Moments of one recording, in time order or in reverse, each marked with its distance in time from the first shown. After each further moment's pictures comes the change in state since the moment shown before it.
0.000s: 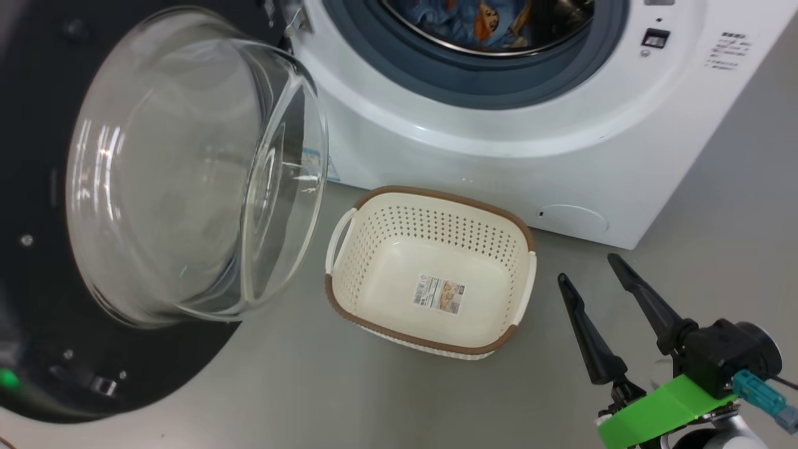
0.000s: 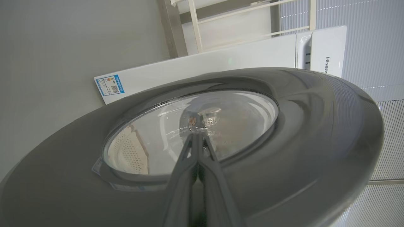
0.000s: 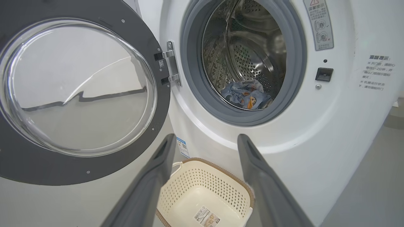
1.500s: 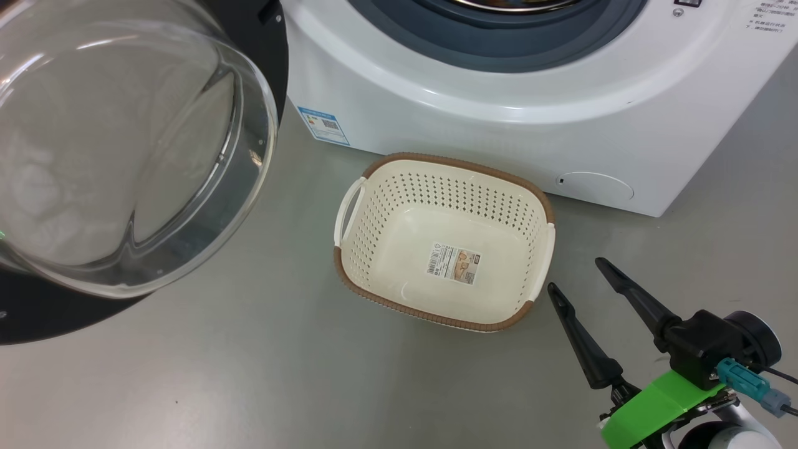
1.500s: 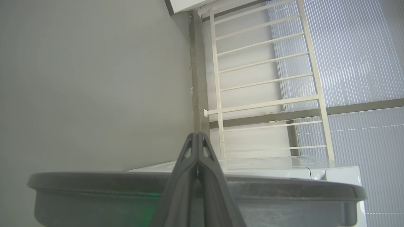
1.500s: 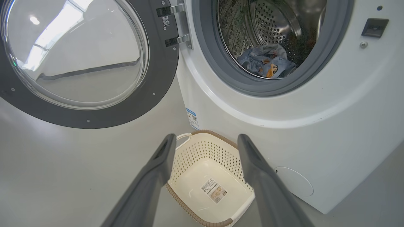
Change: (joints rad) left arm -0.354 0.080 0.040 0.481 0.045 0.062 -0.299; right arm -0.010 -0.087 0.054 -0.025 0.009 0.000 0.091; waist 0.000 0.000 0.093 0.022
